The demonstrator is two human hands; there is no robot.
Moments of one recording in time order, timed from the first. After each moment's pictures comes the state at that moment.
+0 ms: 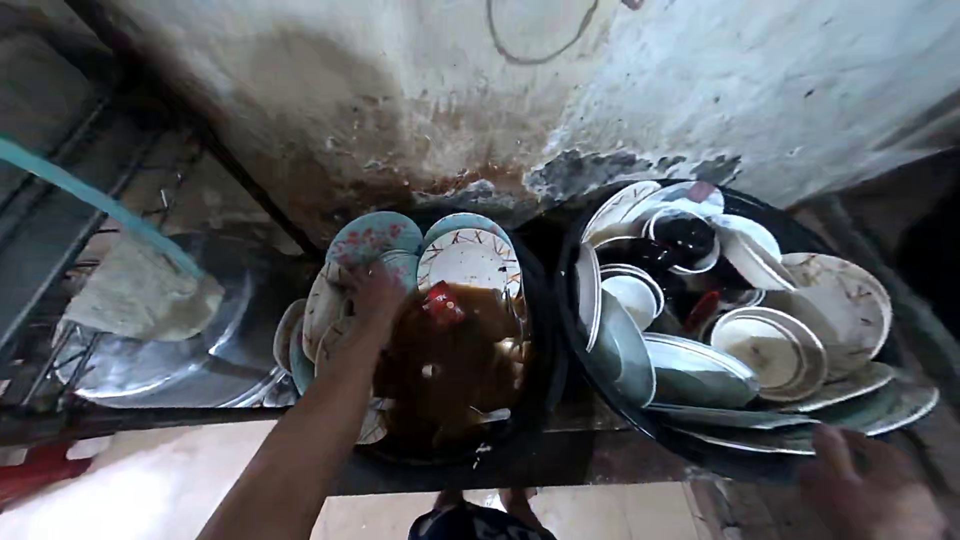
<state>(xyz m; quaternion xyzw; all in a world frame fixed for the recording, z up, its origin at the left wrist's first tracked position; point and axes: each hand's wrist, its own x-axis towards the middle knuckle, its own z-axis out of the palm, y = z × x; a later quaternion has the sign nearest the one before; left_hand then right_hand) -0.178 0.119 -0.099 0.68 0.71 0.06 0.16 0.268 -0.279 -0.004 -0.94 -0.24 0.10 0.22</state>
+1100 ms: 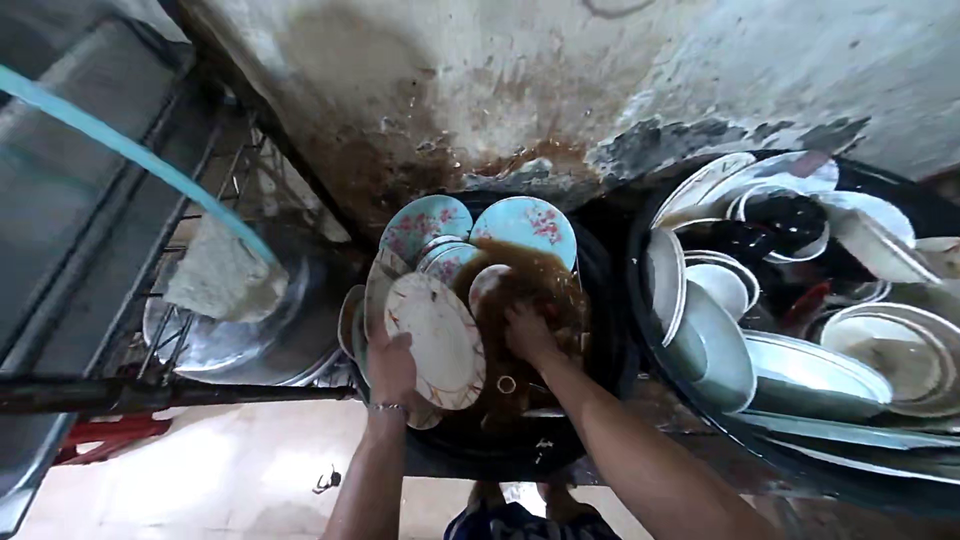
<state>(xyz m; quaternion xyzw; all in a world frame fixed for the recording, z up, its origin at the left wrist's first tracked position) -0.240 -0.021 -0.035 0.38 0.75 0.33 0.43 -0.006 0.010 -0.176 -0.71 -0.64 0.30 0.07</state>
